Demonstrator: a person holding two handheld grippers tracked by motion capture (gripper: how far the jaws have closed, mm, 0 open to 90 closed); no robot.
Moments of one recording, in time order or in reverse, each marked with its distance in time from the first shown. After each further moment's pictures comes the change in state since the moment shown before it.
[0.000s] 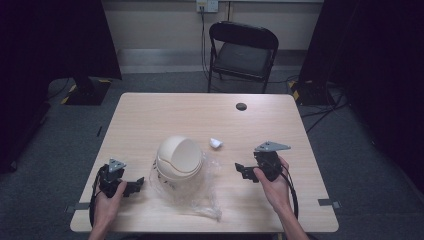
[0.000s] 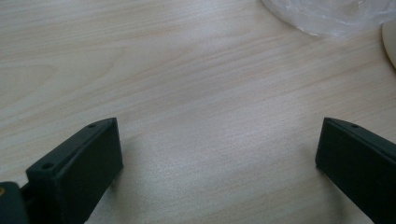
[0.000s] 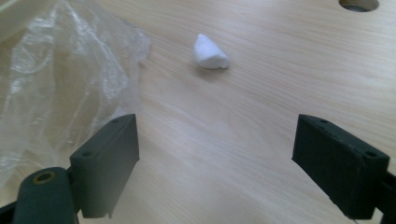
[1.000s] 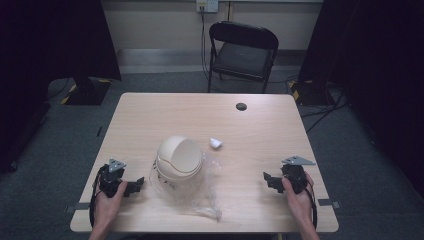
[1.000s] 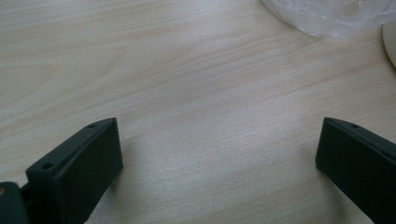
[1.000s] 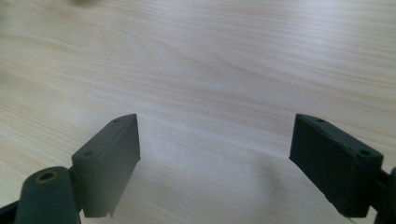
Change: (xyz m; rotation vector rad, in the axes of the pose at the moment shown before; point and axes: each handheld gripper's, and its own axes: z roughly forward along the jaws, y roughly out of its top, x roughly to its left) left arm 0.000 0.000 0.000 -0.001 0.001 -0.003; right arm -0.058 -0.069 -0.019 0.074 -0.227 0.102
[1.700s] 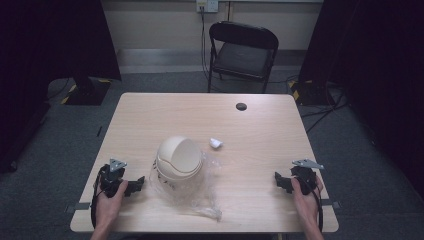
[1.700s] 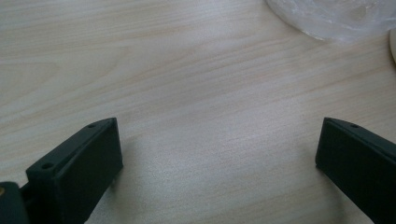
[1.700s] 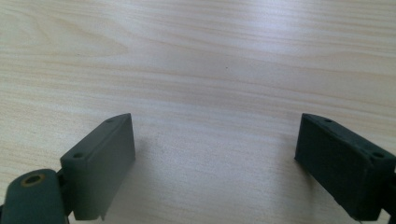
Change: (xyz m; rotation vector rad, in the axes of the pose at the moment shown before) left arm -0.001 0.000 0.000 0.000 0.012 -0.010; right arm -0.035 -0.023 0.007 0.000 -0.157 0.074
